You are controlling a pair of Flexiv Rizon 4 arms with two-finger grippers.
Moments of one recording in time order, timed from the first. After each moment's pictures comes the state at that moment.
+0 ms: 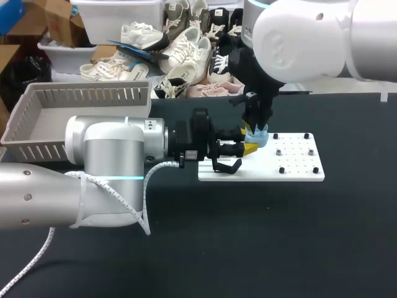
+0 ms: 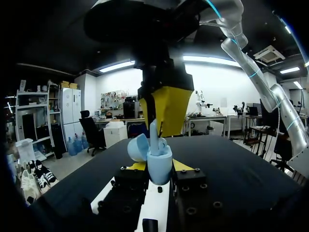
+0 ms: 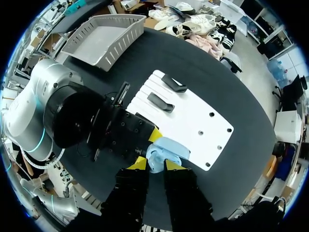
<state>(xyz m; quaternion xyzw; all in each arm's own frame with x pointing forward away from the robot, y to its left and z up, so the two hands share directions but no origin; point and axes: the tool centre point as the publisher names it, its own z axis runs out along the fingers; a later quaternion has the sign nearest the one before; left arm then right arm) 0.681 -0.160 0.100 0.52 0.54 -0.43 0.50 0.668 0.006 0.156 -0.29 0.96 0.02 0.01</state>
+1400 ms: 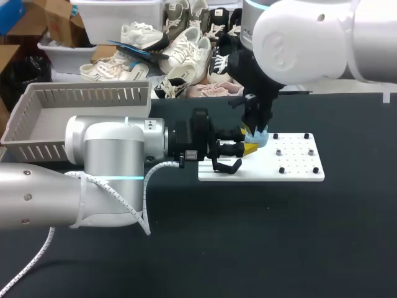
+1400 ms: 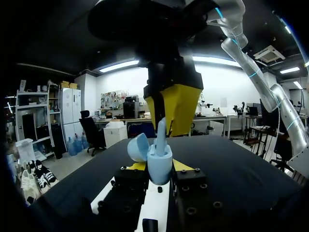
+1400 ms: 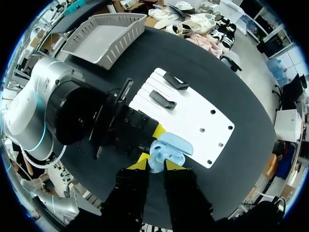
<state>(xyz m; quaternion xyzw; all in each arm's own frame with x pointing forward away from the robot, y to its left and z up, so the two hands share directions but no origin) 0.681 -0.160 0.100 0.52 0.54 -0.43 0.50 0.661 0.008 0.157 -0.28 0.96 0.02 0.00</state>
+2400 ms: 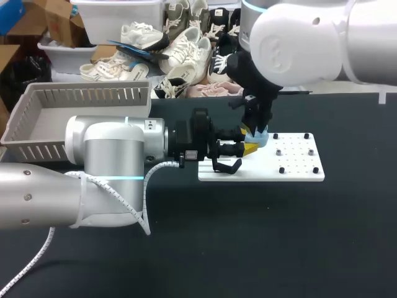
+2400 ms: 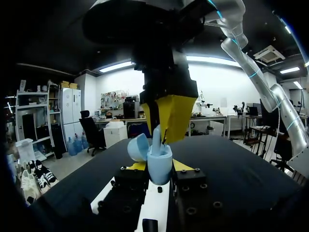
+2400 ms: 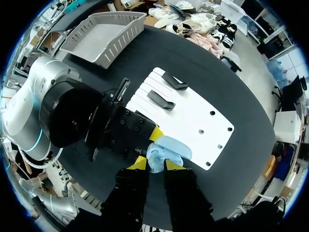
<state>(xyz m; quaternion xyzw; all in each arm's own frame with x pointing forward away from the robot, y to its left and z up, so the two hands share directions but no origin) 0.681 -0.160 0.100 0.52 0.54 -0.43 0.50 0.666 0.006 0.151 -0.29 0.96 0.02 0.00</state>
